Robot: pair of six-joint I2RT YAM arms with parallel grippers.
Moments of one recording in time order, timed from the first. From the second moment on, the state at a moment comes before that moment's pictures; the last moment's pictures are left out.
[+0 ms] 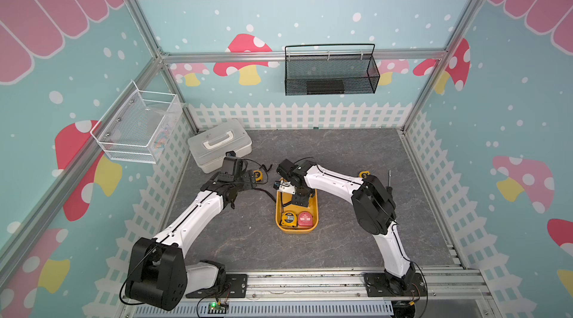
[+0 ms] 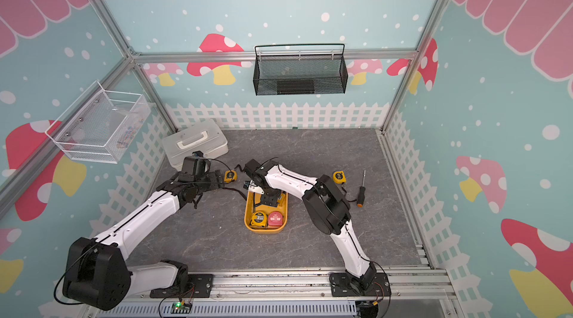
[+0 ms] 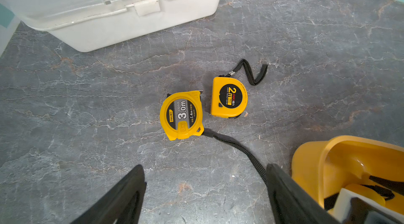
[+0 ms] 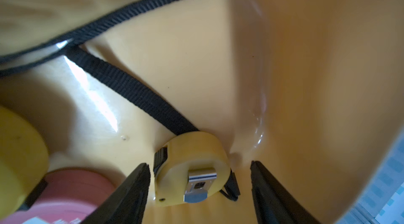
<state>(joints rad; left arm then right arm) -0.22 1.29 0.86 -0.42 -0.16 -0.37 0.83 2.17 1.75 -1.01 0.22 -0.51</state>
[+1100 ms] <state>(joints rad) -0.22 1.29 0.86 -0.42 -0.16 -0.37 0.79 2.21 1.75 -1.05 0.12 -0.51</state>
